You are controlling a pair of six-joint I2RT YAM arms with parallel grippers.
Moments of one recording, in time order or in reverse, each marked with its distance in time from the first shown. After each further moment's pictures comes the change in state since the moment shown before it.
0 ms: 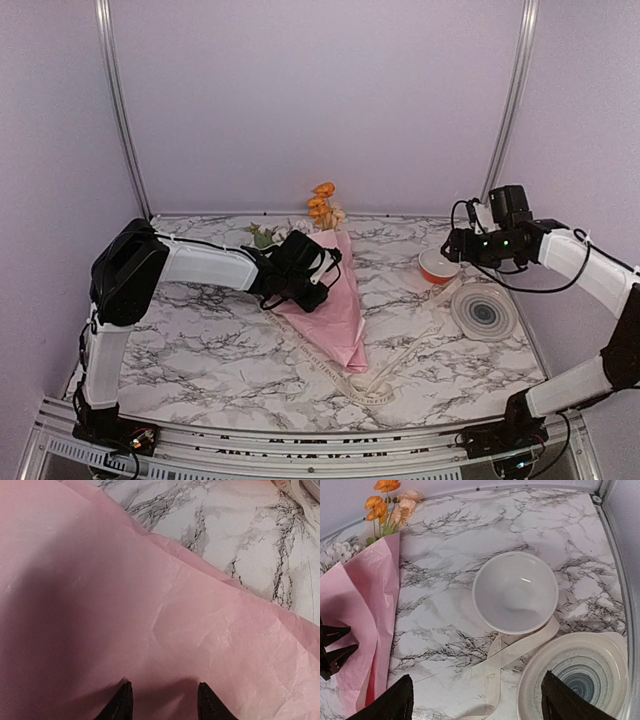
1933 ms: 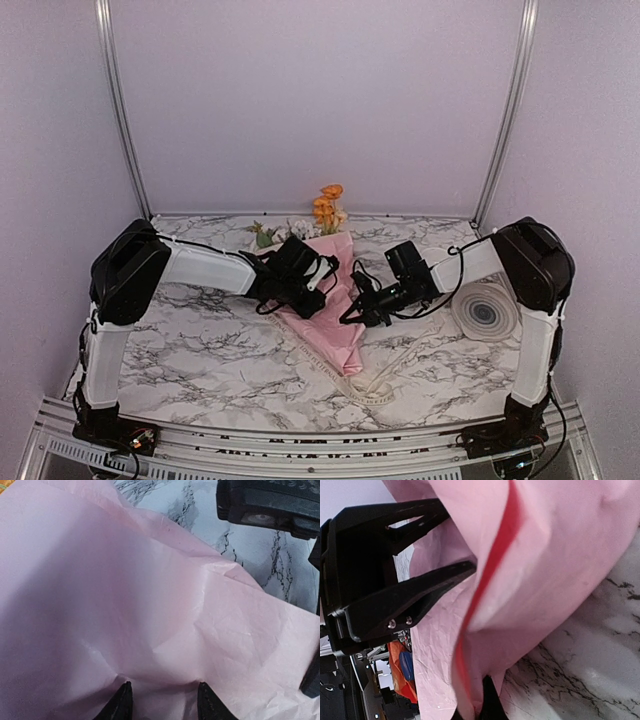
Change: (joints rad) left arm 0.003 0.024 -0.029 0.013 0.066 0.004; right arm 0.383 0.701 0.038 0.512 -0.781 0.394
